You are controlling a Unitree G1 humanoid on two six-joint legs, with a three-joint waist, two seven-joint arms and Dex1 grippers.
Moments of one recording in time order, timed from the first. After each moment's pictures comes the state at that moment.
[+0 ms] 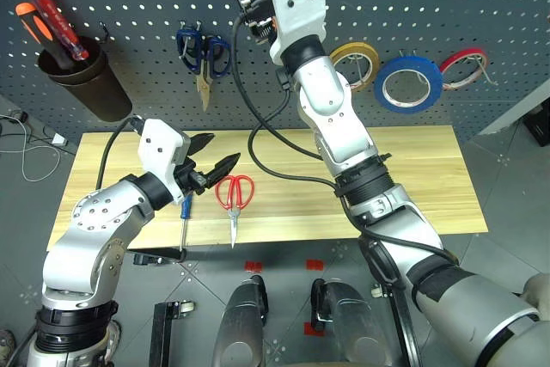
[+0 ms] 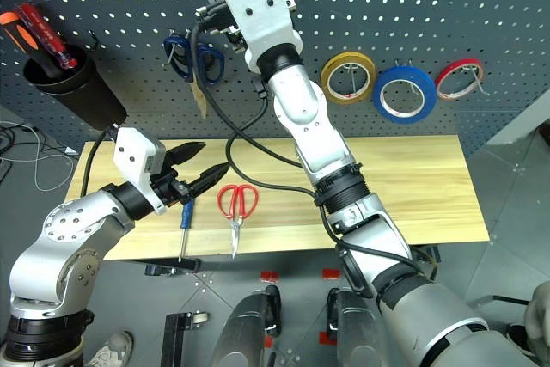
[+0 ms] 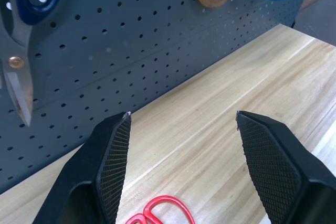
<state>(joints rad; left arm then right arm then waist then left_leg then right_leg) -0.21 0.64 0.18 -0.43 -0.47 0.57 -0.57 -1.21 0.08 0.12 0.63 -0.12 -0.30 -0.06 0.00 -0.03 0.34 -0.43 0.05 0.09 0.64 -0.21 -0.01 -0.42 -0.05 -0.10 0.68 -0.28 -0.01</state>
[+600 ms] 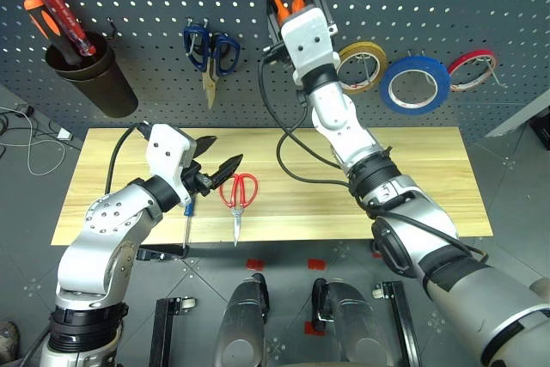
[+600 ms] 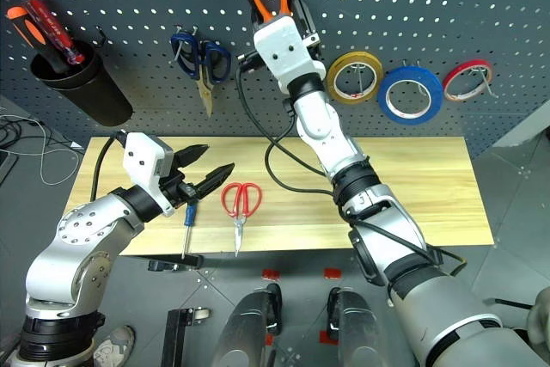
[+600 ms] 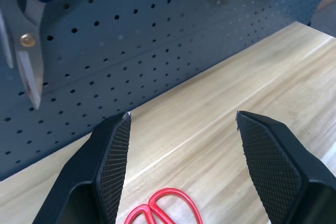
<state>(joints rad) -0.20 0.58 0.15 -0.39 -0.41 0.55 -0.52 -1.19 0.03 0.12 0.93 -0.23 -0.50 -0.19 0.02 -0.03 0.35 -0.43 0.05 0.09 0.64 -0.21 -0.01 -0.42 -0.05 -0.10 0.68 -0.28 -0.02</state>
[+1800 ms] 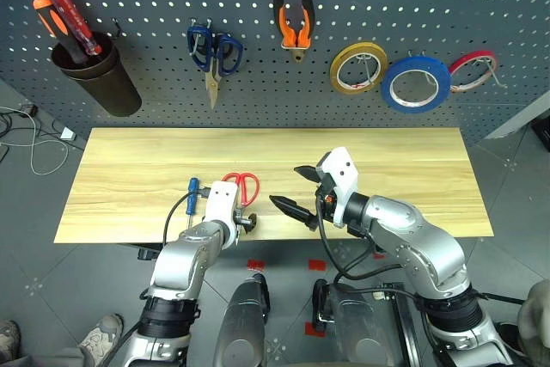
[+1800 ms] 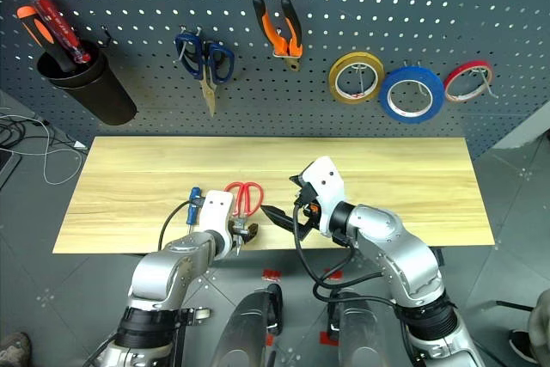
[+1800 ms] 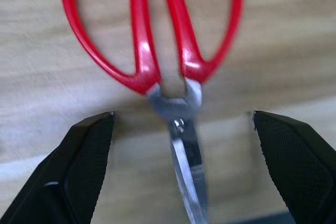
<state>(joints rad) -0.27 0.21 -0.01 -0.13 -0.18 1.05 -0.05 -0.36 -0.28 0.25 -0.46 0.38 0.79 0.54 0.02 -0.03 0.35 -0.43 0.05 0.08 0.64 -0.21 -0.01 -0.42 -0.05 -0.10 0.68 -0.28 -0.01</state>
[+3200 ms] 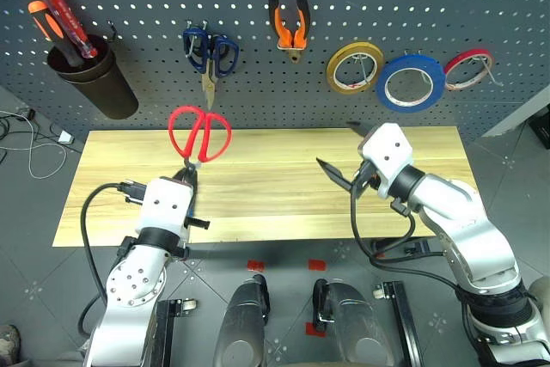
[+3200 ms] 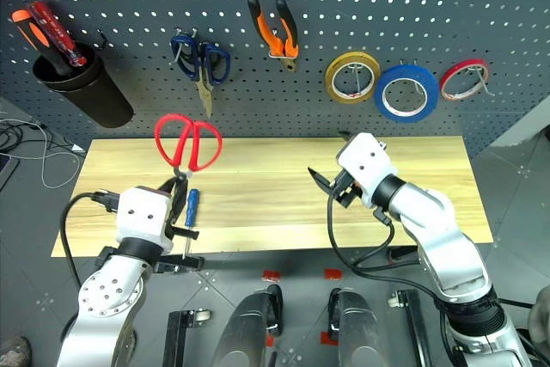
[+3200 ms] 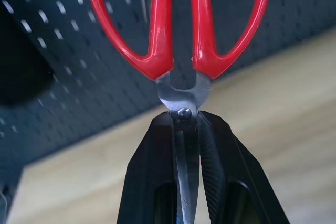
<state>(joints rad) 0.12 0.39 0.10 -0.60 0.05 0.31 -0.13 -0.39 -0.44 0.12 -0.54 0.14 0.54 0.47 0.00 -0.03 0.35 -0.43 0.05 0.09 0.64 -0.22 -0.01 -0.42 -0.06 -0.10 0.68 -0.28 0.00</state>
